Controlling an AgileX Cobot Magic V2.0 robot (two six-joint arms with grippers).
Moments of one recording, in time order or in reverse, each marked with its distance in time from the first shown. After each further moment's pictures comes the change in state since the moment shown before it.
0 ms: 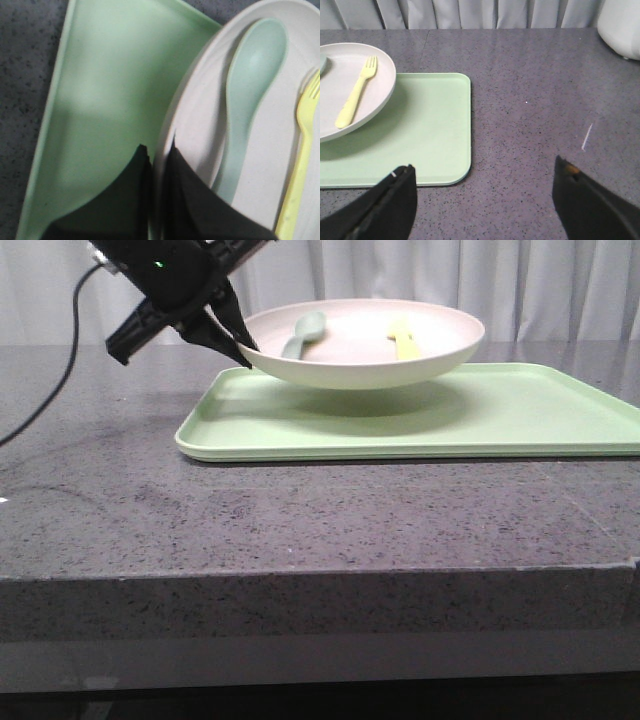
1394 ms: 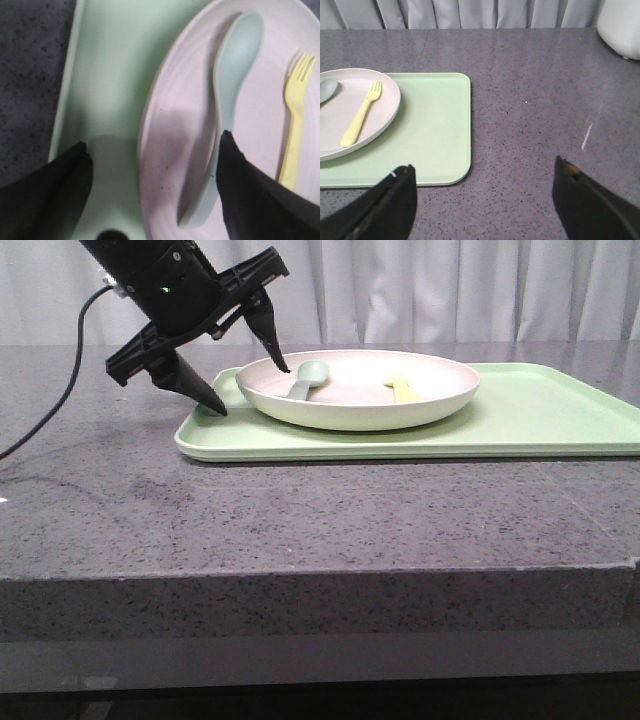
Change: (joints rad) left arm -0.013 0.011 0.002 0.072 0.075 0.004; right arm 0.000 0.000 0.000 0.000 0.000 0.000
